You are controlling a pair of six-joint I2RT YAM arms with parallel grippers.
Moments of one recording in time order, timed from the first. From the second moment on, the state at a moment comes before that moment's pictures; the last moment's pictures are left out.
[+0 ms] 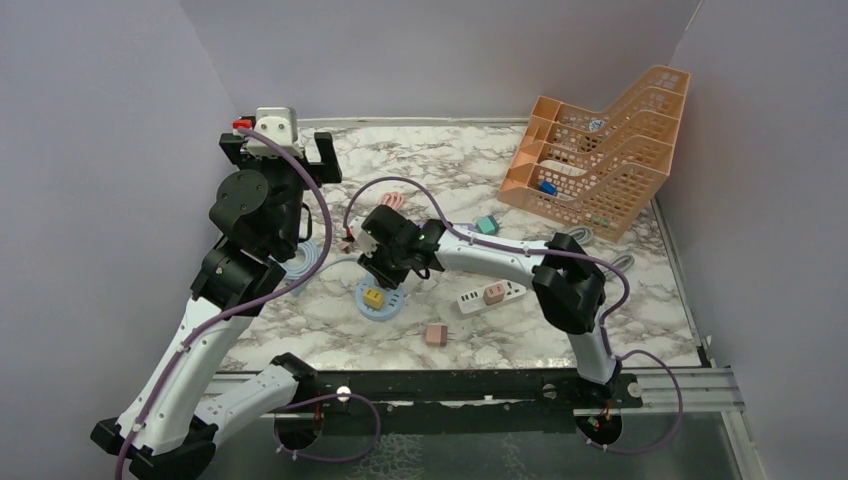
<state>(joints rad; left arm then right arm) -0.55 0.90 1.28 -0.25 -0.55 0.07 1.04 2.06 1.60 -0.51 -0.06 -0.07</state>
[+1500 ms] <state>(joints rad) -0.55 0.90 1.29 -0.23 -0.60 0.11 1.04 2.13 1.78 -0.76 -0.01 0.02</state>
